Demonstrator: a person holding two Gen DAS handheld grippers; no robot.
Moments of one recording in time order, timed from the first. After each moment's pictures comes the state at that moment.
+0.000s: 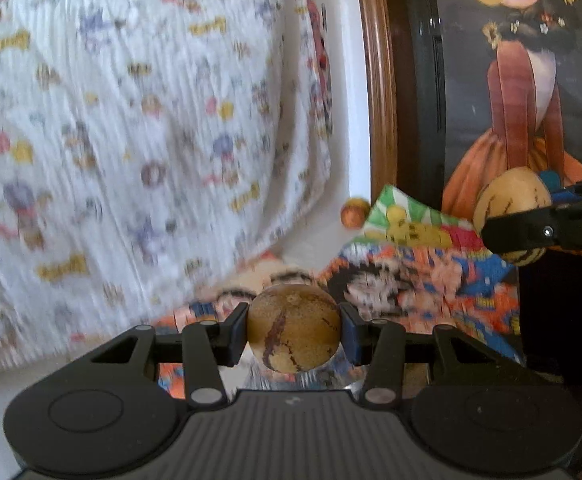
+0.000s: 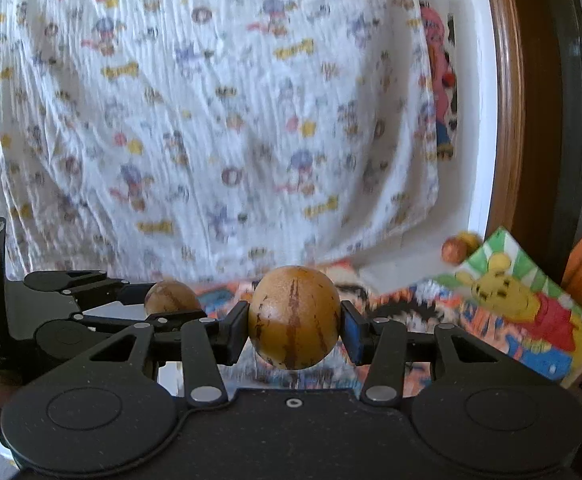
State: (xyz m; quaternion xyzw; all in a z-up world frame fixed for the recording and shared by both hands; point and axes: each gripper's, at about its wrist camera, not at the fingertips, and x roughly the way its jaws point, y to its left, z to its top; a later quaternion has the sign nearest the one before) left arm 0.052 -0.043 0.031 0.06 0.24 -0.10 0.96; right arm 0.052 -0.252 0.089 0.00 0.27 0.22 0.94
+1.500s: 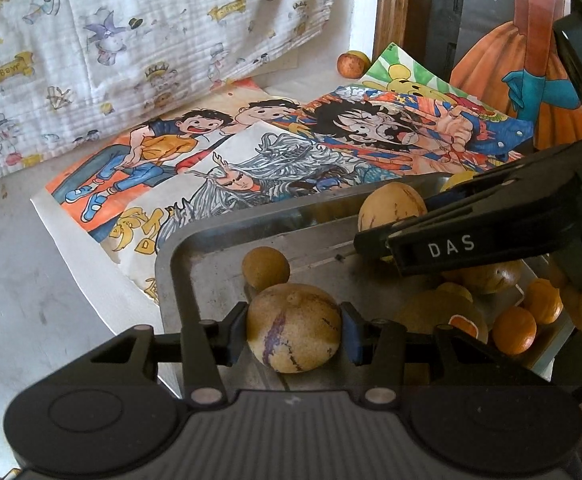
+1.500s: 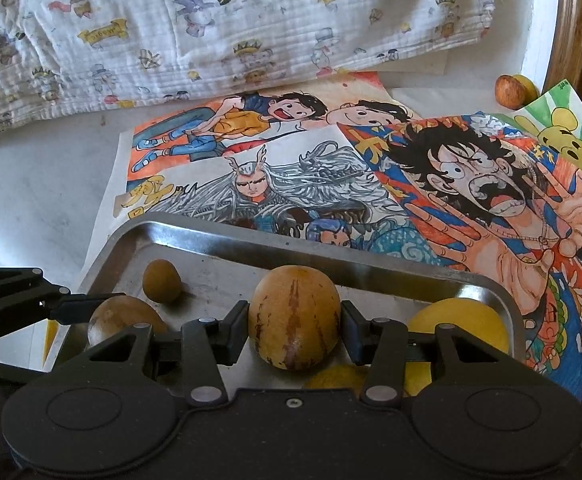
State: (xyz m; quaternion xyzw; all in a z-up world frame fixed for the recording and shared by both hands) left arm 0.058 -0.054 -0.092 0.04 0.41 -0.10 0.91; right arm 0.127 -0.195 -0.086 -0.05 0.45 0.23 0.86
